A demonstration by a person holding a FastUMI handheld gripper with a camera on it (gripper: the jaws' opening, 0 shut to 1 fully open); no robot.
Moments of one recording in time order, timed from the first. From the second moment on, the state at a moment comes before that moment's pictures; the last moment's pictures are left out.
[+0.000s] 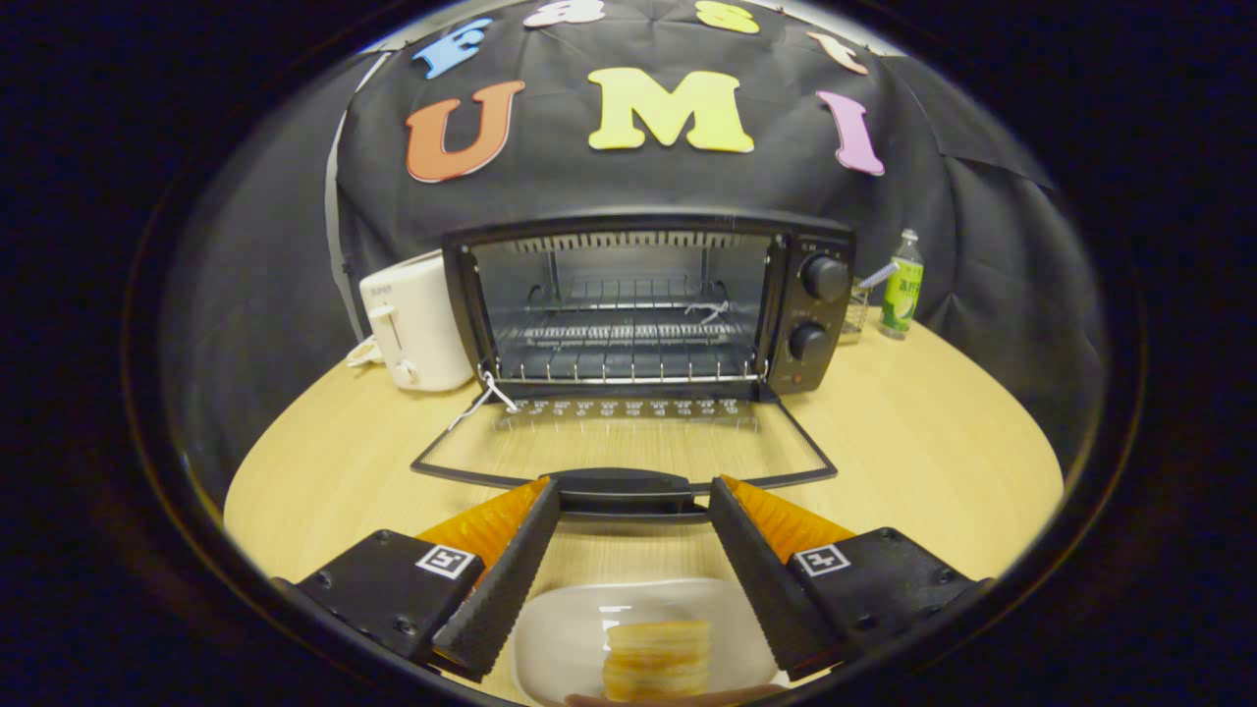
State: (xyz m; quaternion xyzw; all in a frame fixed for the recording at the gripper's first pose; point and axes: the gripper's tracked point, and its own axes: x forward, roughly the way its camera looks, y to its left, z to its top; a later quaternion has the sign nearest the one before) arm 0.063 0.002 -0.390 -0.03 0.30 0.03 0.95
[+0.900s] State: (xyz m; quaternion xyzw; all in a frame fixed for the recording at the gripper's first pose) arm -0.055 -0.017 -0.369 -0.01 0.27 0.08 0.96
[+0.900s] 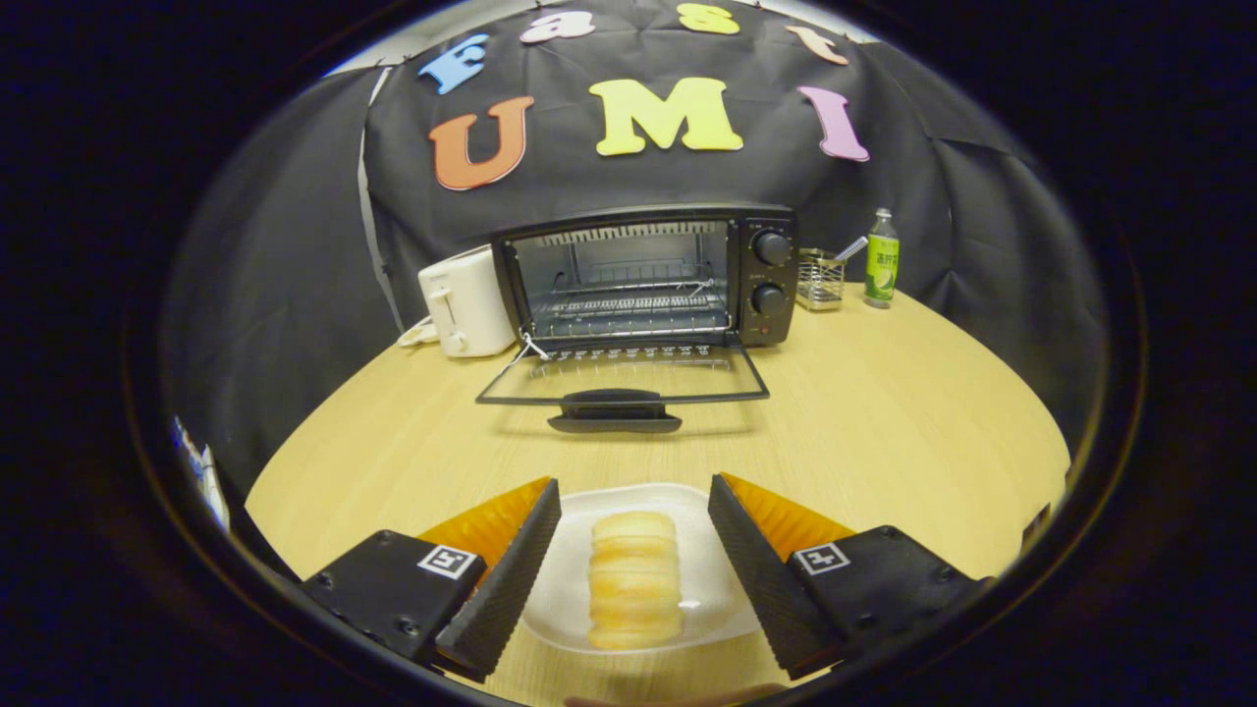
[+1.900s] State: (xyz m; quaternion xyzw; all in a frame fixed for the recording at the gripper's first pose) arm -0.079 -0.021 -0.404 0.06 0.34 0.07 0.93
